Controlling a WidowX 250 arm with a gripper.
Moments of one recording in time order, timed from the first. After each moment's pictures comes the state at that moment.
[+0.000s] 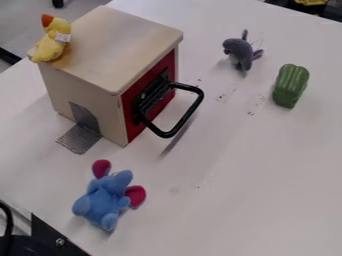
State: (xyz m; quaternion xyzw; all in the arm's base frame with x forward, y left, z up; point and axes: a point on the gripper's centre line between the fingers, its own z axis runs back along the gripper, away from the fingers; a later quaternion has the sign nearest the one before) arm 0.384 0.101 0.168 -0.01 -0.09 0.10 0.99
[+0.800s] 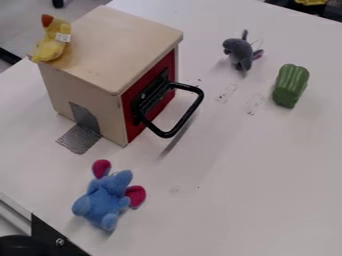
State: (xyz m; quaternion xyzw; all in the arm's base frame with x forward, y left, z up) arm 0.273 0.155 0.176 0.02 -0.08 0.07 0.99
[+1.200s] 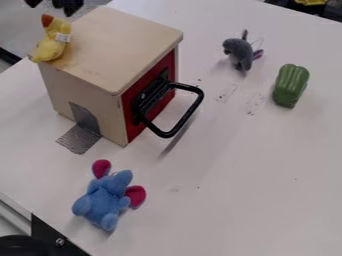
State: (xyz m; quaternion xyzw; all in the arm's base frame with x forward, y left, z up) arm 0.248 0.182 0.164 0.03 -0.06 0.10 0.99
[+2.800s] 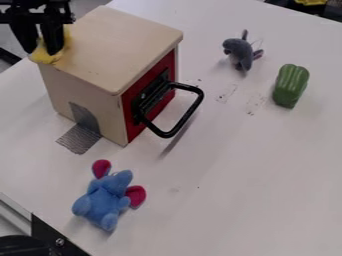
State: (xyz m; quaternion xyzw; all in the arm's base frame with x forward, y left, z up) arm 0.237 0.199 0.104 -0.01 0.02 0.20 0.98
